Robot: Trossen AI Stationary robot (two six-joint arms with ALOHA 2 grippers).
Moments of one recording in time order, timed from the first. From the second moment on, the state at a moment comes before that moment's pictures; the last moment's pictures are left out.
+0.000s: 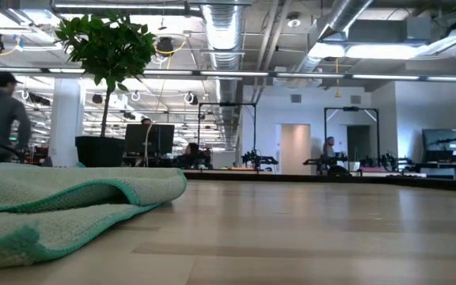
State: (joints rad) left arm -0.64 1.90 2.07 -1.44 -0.34 -1.08; right arm 0.79 1.36 1.35 -1.12 0.19 0.96
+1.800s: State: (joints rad) left arm -0.61 1.90 1.16 -0.53 -0.39 -0.92; right arm 0.63 1.20 1.35 -1.02 0.21 0.46
